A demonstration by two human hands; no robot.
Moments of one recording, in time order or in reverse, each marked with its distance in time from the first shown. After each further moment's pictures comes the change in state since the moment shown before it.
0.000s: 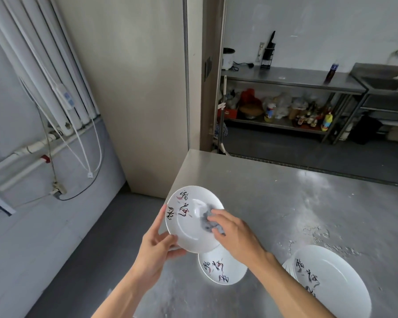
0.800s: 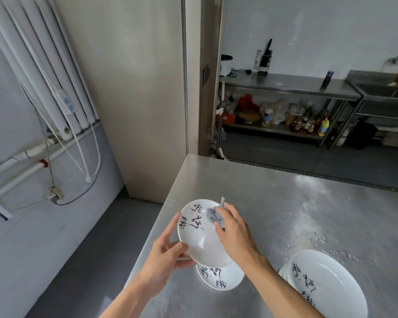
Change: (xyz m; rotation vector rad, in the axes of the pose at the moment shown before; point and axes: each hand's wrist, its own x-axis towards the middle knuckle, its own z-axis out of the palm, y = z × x) left_hand -0.003 -0.003 0.019 0.006 -0.129 -0.039; right_hand 0.008 -0.002 0.000 0.015 0.069 0.234
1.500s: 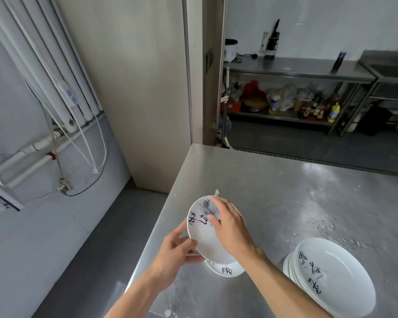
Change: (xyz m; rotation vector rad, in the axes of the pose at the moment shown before) left_hand -0.008 -0.006 0.010 0.048 -0.068 -0.082; right_hand -0.002 -0.008 0.028 0.159 0.022 -0.055
